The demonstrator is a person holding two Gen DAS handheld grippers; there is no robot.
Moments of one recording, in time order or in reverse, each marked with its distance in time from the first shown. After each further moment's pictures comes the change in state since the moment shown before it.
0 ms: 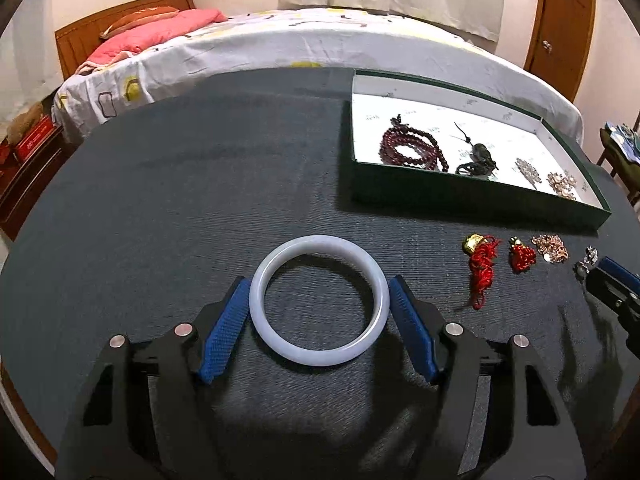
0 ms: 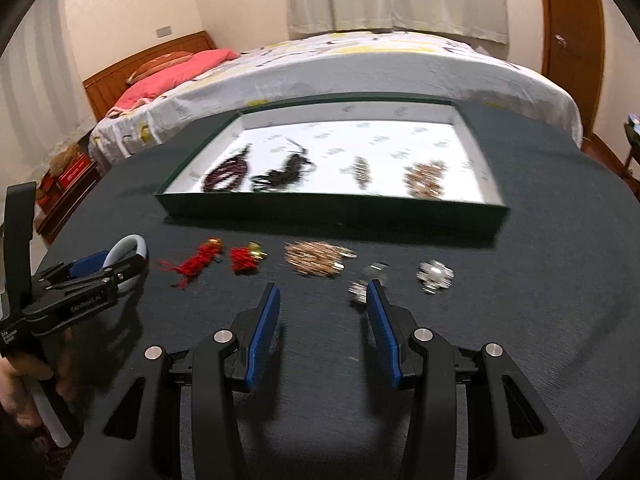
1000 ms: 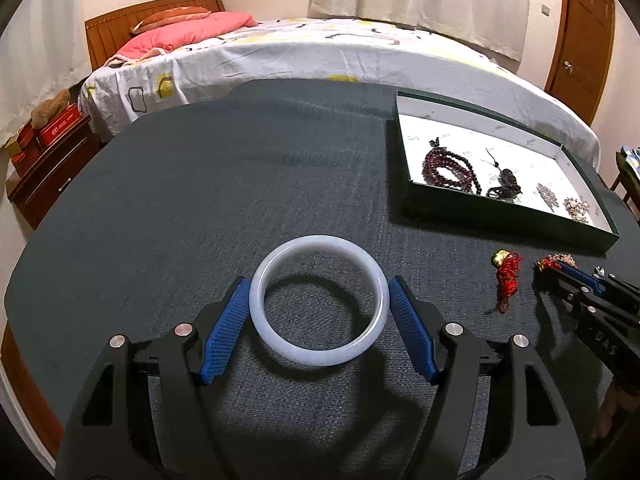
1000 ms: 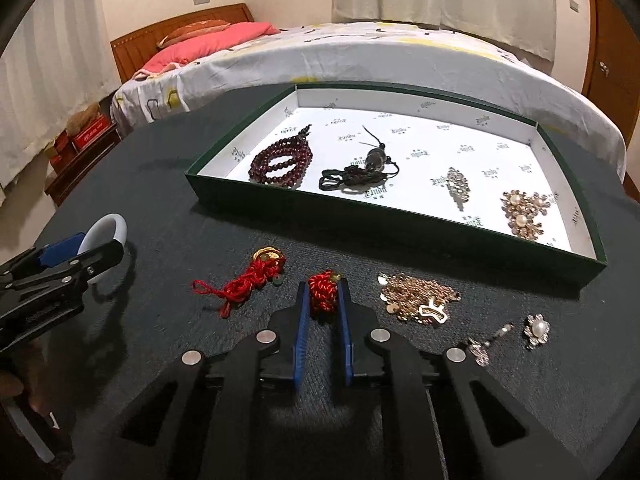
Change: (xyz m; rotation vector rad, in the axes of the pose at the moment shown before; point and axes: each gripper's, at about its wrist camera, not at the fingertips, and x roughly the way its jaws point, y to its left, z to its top) left arm -0.018 0.030 0.000 -0.066 -0.034 0.051; right arm 0.035 0.041 0.011 -0.099 0.052 0.035
